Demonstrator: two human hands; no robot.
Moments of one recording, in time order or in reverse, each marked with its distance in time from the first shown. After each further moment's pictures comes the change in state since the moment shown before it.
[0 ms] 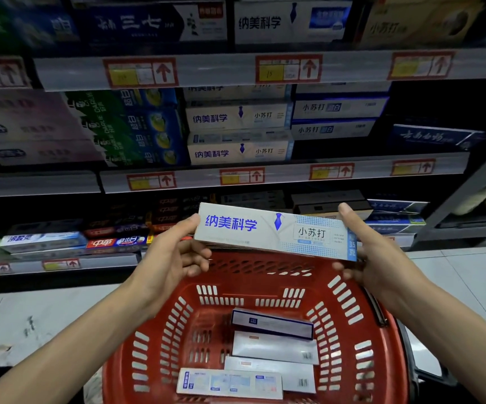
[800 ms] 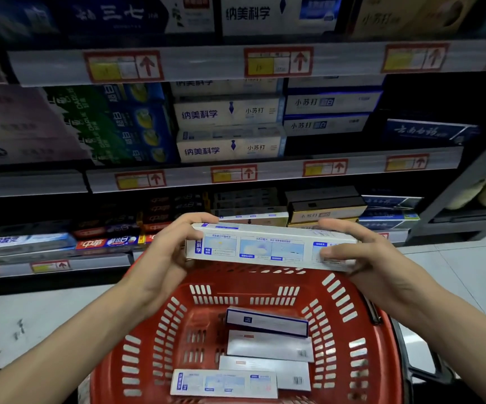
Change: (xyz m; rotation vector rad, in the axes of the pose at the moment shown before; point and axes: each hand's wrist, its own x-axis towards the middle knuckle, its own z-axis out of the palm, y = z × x) left_hand 0.004 0.000 0.012 -0.061 -0.143 0.053; right_hand -0.005 0.000 -0.014 0.079 -0.254 -0.049
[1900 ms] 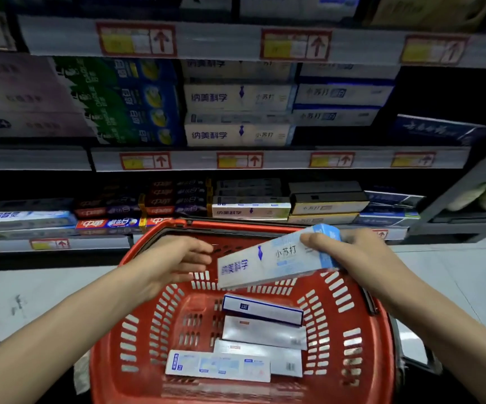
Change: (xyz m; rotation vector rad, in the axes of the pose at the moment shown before) left_hand 0.005 -0.024 -0.017 0.438 0.245 -0.404; right_hand -0.019 -0.005 0.032 -0.760 0.089 0.039
